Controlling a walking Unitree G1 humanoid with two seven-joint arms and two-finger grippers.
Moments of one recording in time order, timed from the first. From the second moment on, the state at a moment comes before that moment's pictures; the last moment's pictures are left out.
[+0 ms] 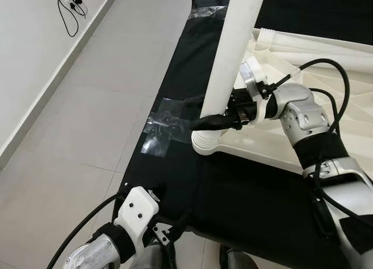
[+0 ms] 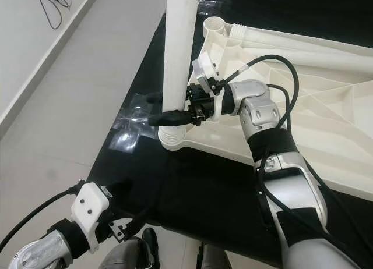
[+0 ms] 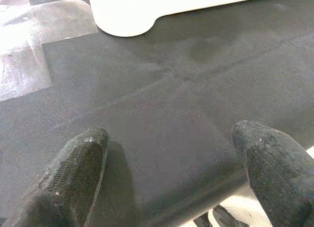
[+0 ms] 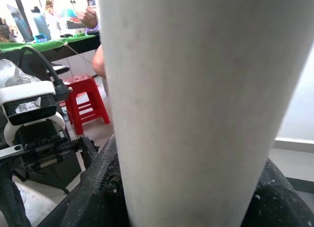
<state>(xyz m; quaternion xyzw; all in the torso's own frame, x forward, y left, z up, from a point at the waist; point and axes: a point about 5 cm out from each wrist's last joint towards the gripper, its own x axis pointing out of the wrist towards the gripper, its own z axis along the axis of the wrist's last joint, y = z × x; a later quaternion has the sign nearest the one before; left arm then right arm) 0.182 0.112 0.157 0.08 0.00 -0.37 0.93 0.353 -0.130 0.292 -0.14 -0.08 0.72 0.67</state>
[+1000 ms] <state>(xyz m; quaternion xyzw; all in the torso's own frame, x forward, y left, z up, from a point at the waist) 0.183 0.112 0.159 0.08 0.00 -0.37 0.93 0.334 -0.119 0.292 -0.31 -0.09 0.72 0.62</state>
